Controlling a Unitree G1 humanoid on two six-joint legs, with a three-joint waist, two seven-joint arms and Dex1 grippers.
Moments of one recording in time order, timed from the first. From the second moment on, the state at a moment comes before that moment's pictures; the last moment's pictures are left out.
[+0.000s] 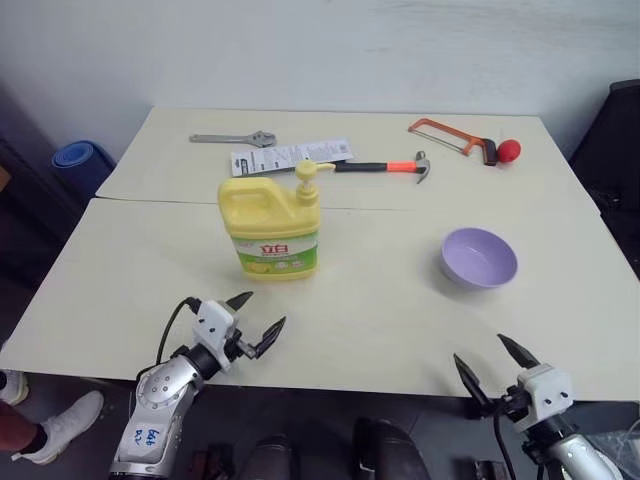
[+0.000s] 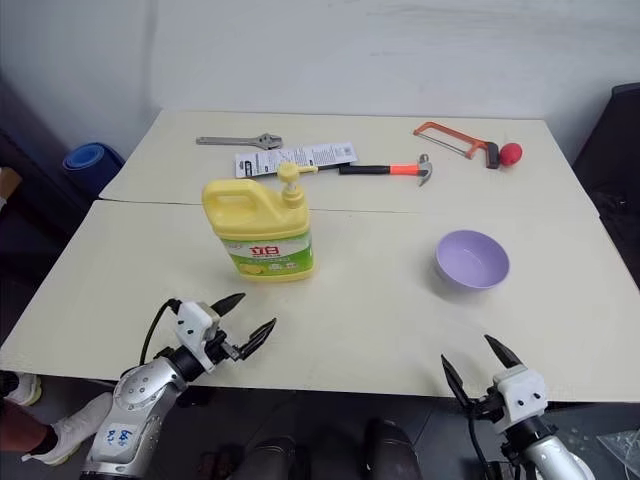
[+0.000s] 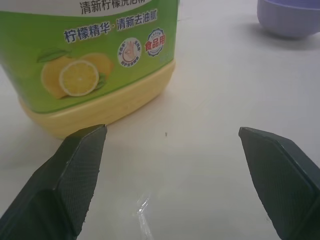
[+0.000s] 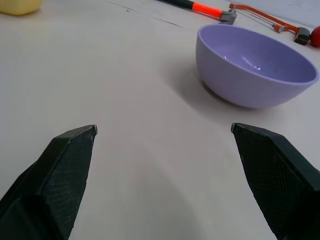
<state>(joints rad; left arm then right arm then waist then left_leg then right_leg) 0.09 0.36 0.04 -0.14 -0.21 0.02 -0.53 0.41 -0.36 -0.24 -0.01 0.25 -0.44 0.57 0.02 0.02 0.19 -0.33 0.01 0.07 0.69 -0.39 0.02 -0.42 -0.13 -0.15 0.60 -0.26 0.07</state>
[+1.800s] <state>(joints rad) -0.67 0.70 0.20 -0.28 -0.96 0.71 -0.73 -0.75 -0.71 0.08 0.04 0.24 0.44 1.02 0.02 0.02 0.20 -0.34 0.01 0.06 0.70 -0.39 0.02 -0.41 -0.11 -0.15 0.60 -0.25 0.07</state>
